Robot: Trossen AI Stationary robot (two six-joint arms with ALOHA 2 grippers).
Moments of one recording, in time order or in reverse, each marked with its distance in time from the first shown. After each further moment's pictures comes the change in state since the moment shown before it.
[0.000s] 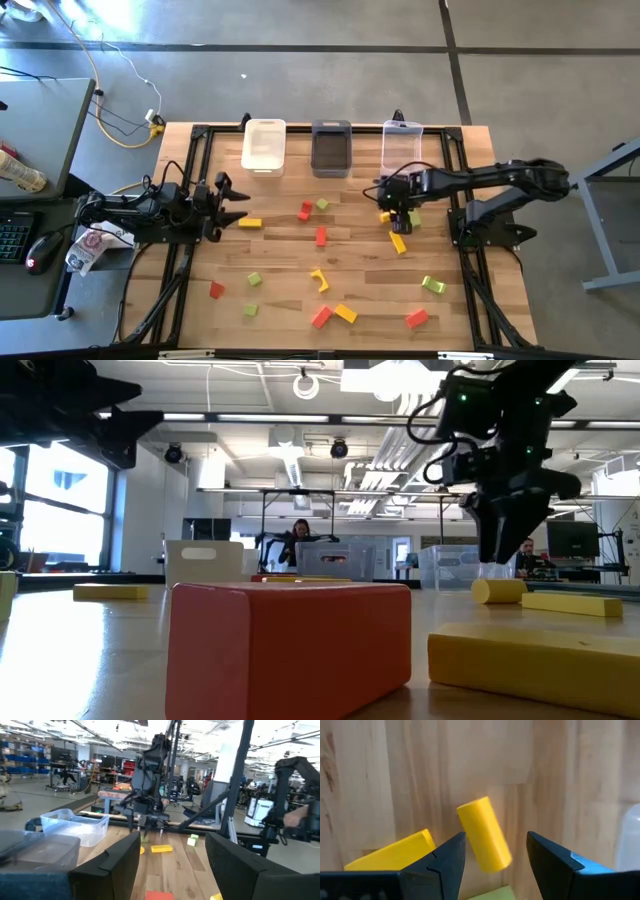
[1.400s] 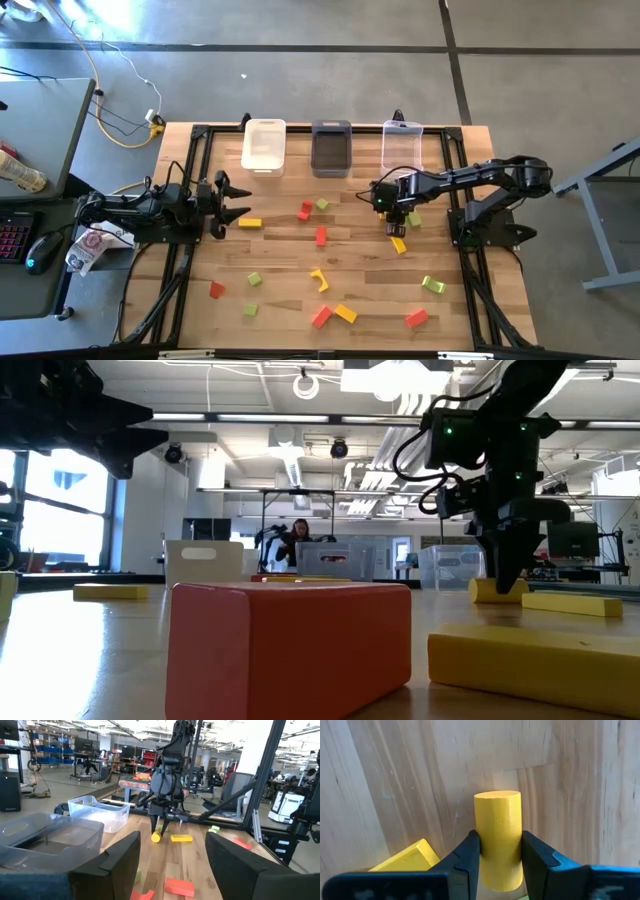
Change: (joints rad) left arm 0.000 0.000 0.000 -0.068 -0.098 0.000; right arm 0.000 0.148 0.000 0.035 -0.021 0.143
